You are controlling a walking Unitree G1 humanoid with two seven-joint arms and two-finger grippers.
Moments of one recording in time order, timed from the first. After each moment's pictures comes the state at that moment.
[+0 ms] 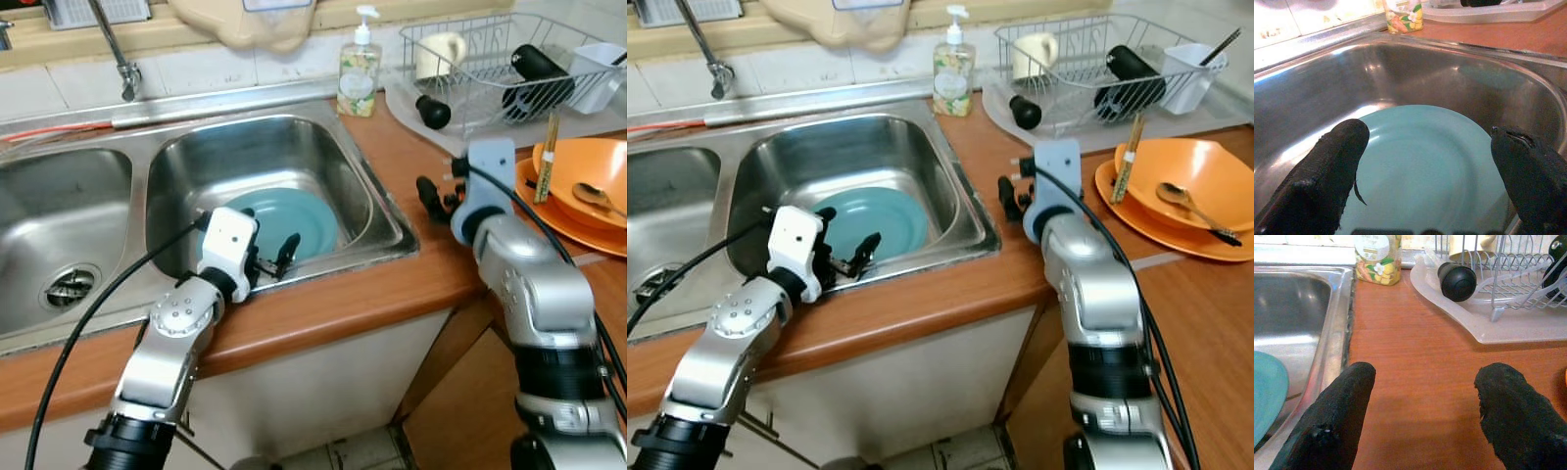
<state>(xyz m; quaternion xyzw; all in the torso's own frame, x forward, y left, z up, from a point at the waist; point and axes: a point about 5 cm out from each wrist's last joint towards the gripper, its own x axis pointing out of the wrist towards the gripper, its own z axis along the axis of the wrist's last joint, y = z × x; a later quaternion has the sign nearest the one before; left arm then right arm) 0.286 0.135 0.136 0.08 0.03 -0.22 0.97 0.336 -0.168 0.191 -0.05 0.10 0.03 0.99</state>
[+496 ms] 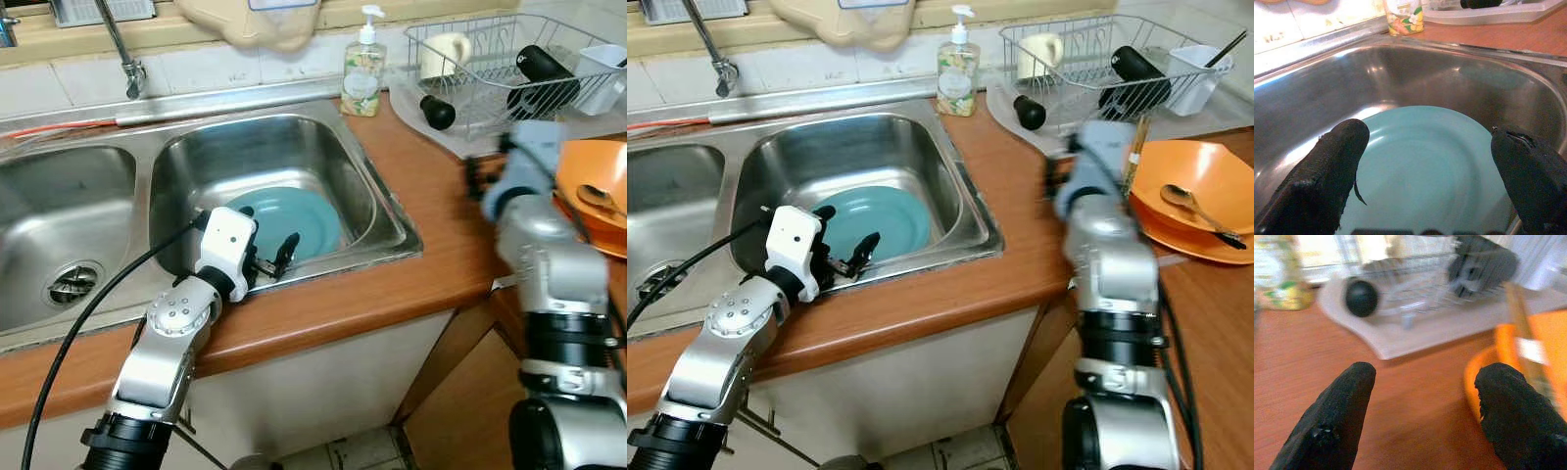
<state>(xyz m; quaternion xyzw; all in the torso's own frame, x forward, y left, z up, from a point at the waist) 0.286 0.136 0.138 0.09 0.02 -0.22 0.97 0.351 -0.215 0.198 0.00 0.08 -0.12 0.99</state>
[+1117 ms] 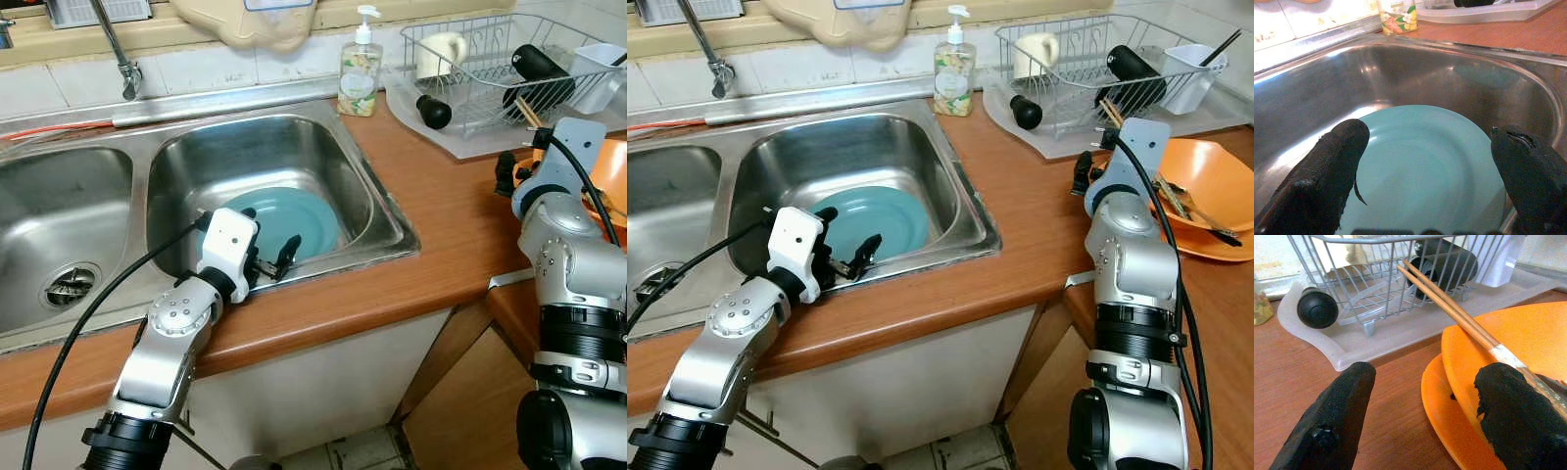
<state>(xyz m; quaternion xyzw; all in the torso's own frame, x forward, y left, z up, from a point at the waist) 0.286 0.135 0.136 0.09 0.02 -0.23 0.97 0.352 -0.231 0.202 0.01 0.07 -0.15 0.99</state>
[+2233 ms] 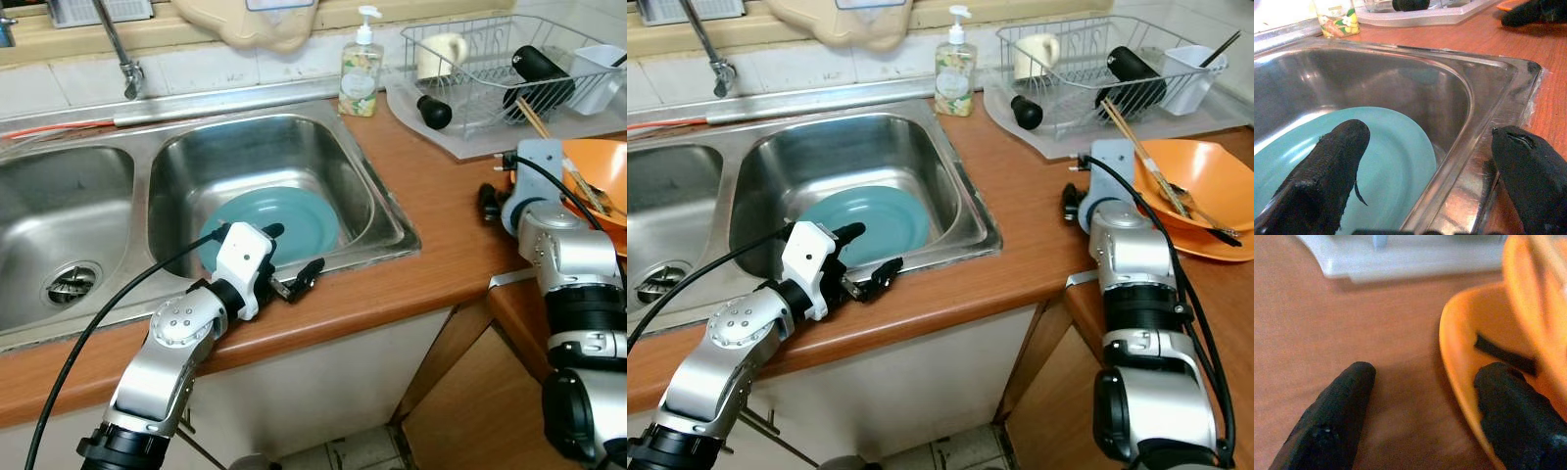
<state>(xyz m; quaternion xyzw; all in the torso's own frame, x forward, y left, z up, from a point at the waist) 0.270 0.121 0.133 0.08 0.03 -0.34 0.94 0.366 -0.247 0.165 -0.06 0.20 -0.12 0.97</state>
